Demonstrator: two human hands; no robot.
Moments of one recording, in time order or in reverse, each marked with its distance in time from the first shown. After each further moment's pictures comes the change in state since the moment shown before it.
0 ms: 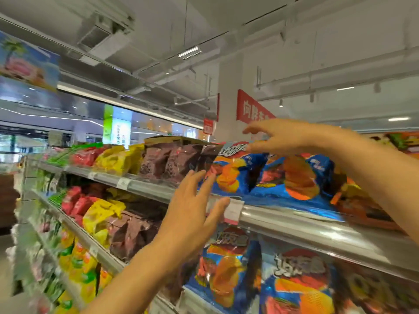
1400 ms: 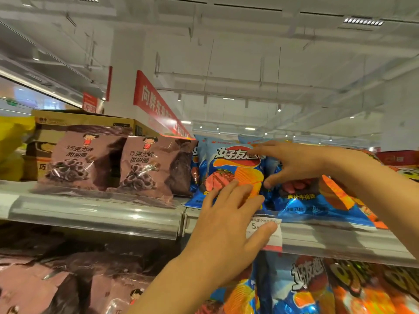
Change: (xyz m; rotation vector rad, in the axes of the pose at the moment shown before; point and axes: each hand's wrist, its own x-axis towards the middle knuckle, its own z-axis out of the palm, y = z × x) left_hand 0.070 -0.070 0.062 -0.462 -0.127 0.554; right_hand 0.040 -0.017 0.038 -0.357 -0.289 0.511
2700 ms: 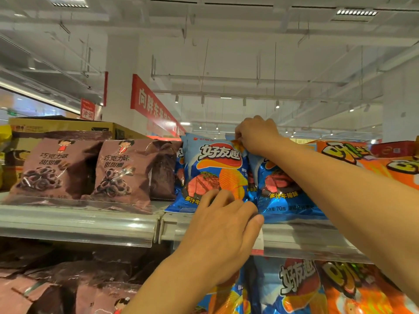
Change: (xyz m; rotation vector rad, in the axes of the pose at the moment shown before) left_hand 0.019 0.020 0.010 0.126 -0.021 0.071; right_hand 0.086 0.009 0.006 -0.262 0.341 0.291
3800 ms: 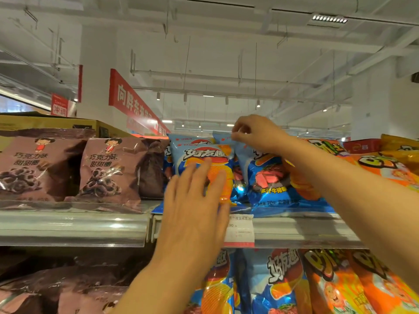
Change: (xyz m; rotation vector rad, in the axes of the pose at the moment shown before) left_hand -0.014 -0.011 -0.018 0.033 0.233 -0.134; right_hand -0.038 0.030 -0.017 0.503 0.027 -0.022
